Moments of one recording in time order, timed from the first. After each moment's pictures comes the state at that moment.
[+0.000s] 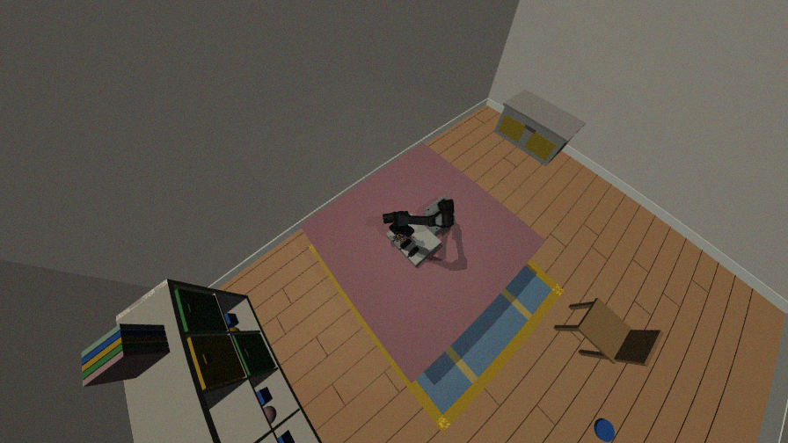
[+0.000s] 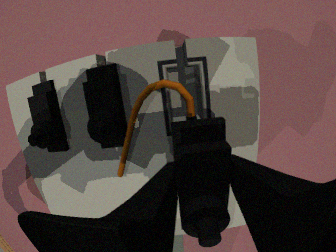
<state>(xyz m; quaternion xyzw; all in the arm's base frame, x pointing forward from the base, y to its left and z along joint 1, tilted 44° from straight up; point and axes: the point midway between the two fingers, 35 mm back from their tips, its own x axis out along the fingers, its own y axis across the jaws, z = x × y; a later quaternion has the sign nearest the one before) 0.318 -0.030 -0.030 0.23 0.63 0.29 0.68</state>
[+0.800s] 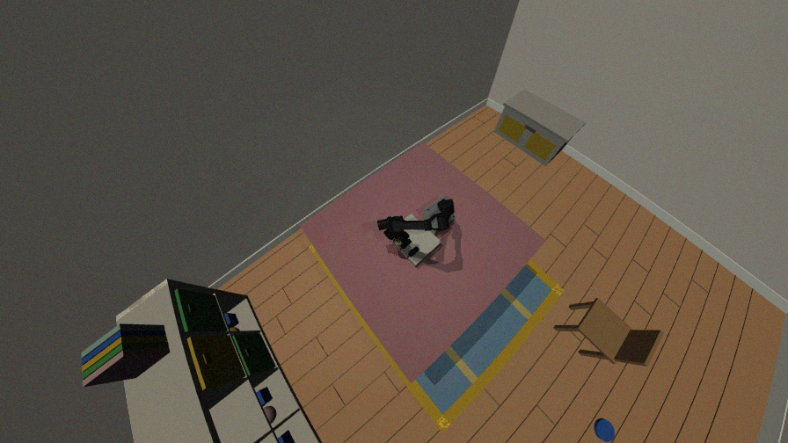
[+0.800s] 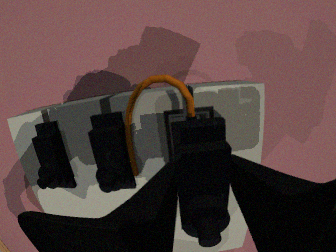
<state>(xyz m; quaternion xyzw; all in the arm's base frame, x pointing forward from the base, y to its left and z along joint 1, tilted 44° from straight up) 0.362 -0.021 -0.031 0.23 0.63 0.29 0.68</state>
